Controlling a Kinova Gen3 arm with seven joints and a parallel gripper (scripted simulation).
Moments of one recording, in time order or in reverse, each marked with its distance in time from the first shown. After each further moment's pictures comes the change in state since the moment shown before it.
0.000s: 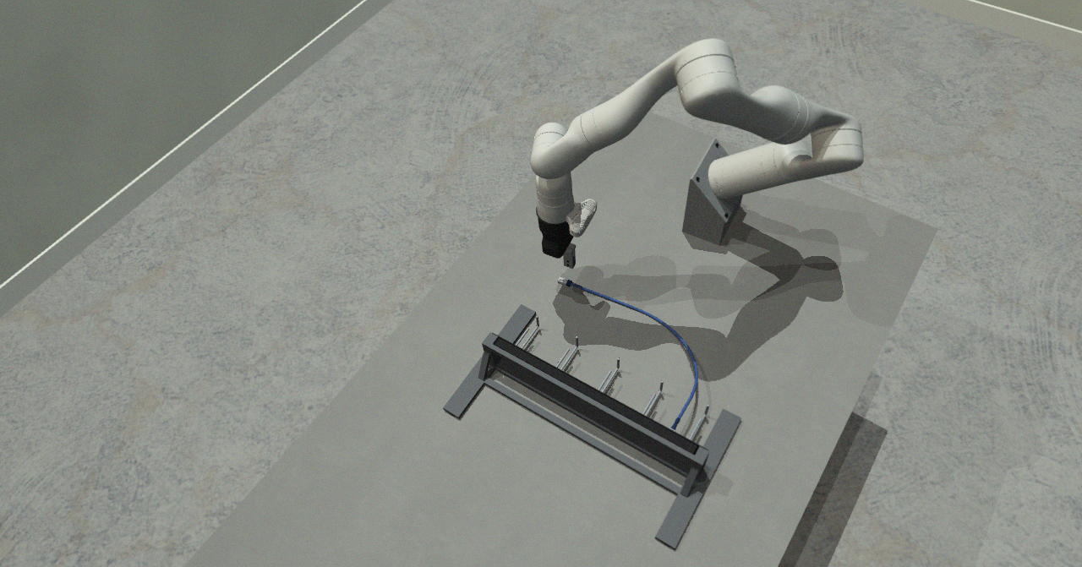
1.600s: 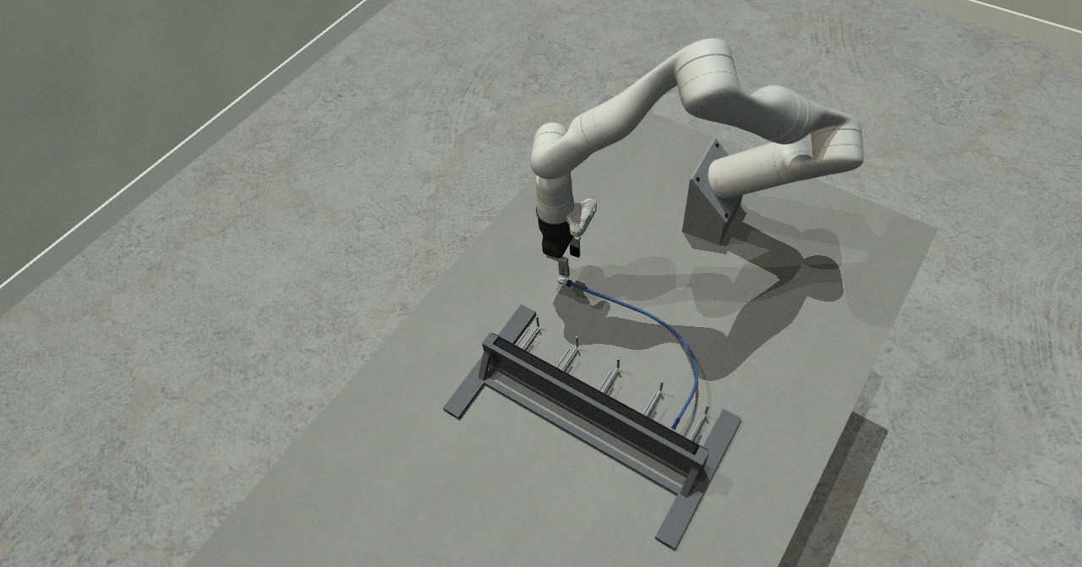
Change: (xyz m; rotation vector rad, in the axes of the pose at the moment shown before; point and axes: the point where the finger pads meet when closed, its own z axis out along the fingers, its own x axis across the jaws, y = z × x) arm 0.000 0.000 0.000 0.000 0.002 -0.016
